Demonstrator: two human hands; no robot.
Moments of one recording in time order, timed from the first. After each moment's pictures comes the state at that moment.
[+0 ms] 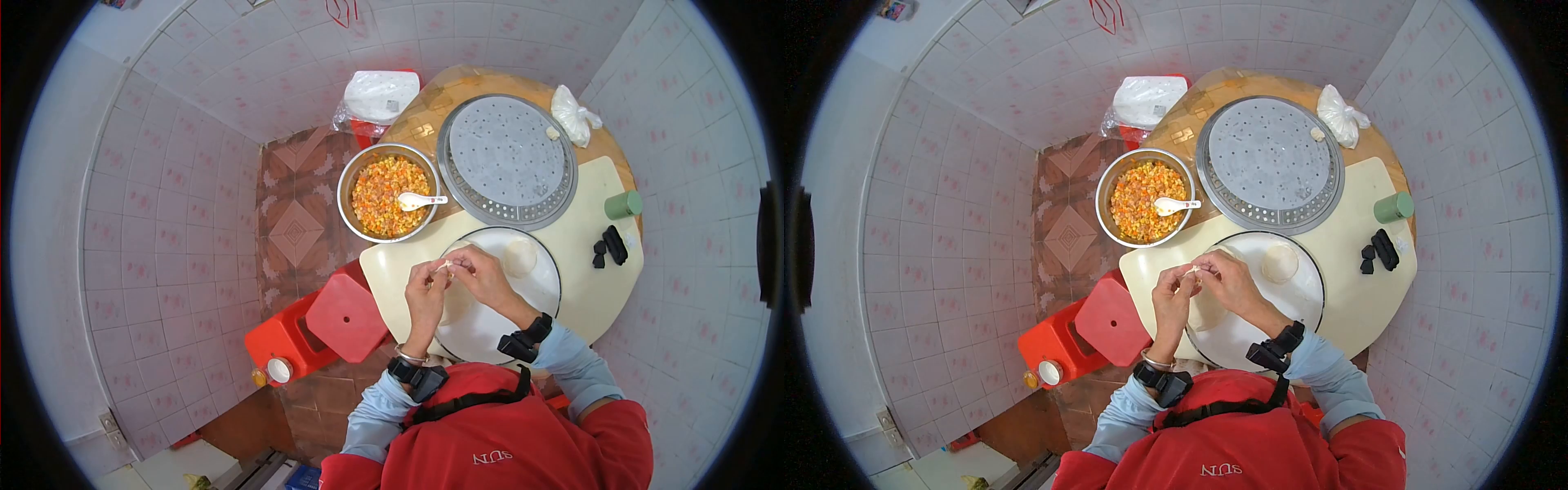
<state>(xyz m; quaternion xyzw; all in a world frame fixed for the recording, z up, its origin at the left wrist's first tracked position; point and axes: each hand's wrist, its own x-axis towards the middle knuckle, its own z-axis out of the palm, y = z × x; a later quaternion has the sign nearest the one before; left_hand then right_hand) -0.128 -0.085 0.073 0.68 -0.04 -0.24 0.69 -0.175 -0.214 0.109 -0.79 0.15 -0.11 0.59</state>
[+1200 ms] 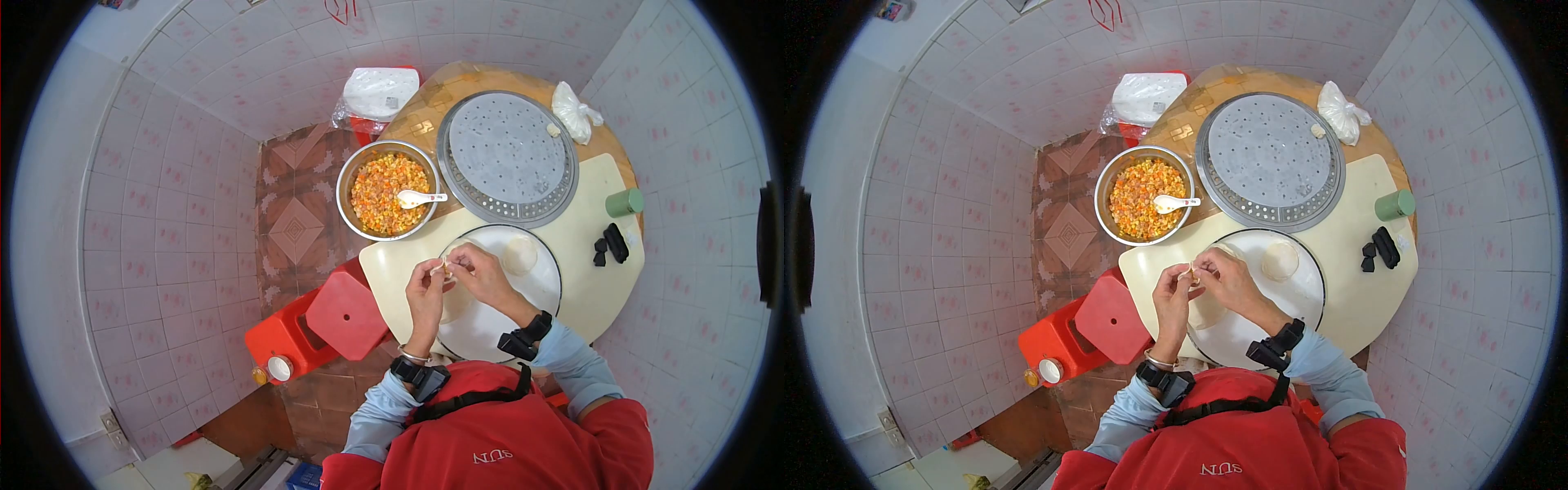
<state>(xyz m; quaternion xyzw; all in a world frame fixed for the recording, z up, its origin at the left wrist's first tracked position) -0.133 -0.089 0.084 0.60 0.04 -0.28 0.74 -0.174 -0.215 0.108 -0.78 0.16 -0.07 0.60</state>
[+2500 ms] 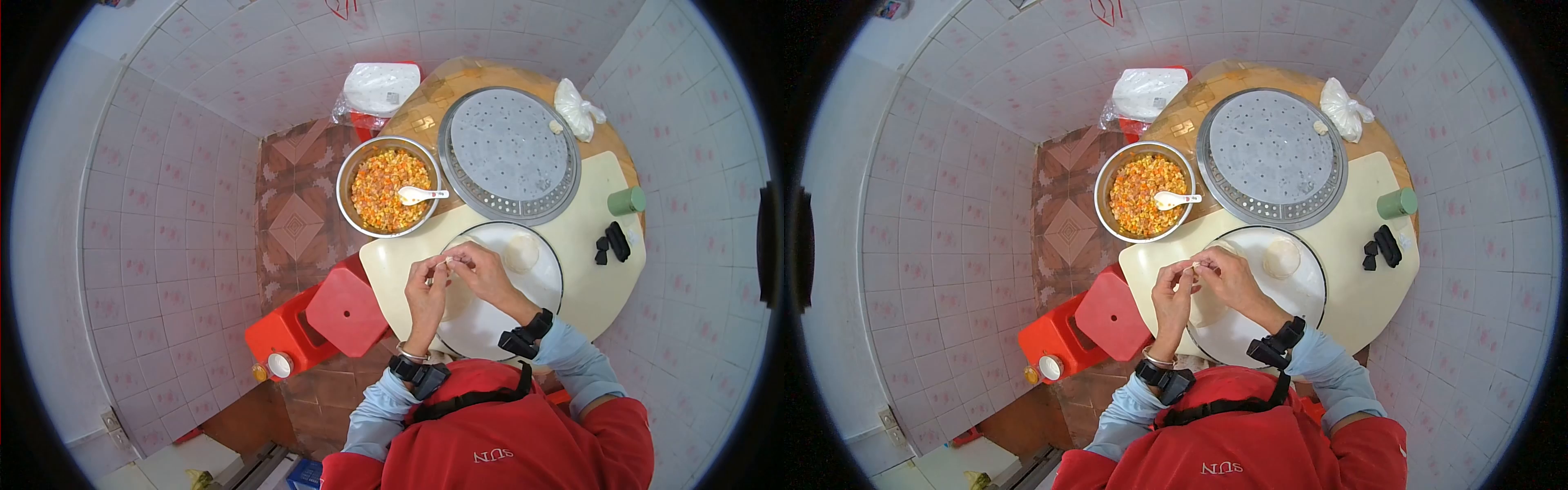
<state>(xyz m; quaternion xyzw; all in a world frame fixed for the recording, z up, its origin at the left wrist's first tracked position) -0.130 -0.085 0.077 0.71 -0.06 -0.22 0.67 -0.173 -0.214 0.103 -0.79 0.16 -0.08 0.59</state>
